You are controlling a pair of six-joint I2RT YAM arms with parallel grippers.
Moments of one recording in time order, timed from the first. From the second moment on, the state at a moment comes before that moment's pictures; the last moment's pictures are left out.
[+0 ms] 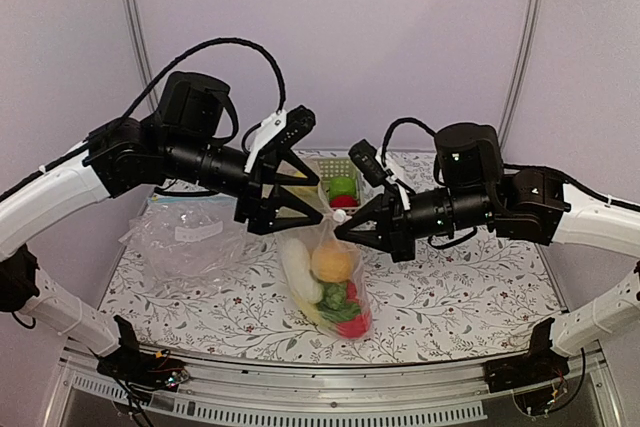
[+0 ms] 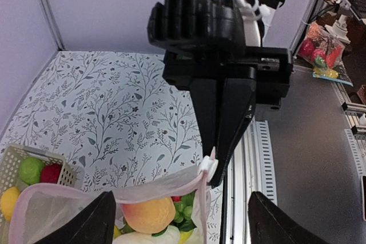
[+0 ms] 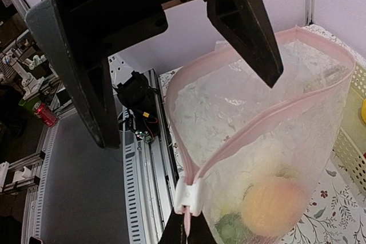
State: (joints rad) left arm -0.98 1.34 1.46 -0.61 0.45 0.18; right arm 1.10 1.27 1.17 -0.29 -0.35 0.18
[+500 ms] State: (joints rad) left arm -1.00 1.42 1.49 -0.55 0.65 0.26; right arm 1.10 1.27 1.18 -0.31 -0.40 0.17
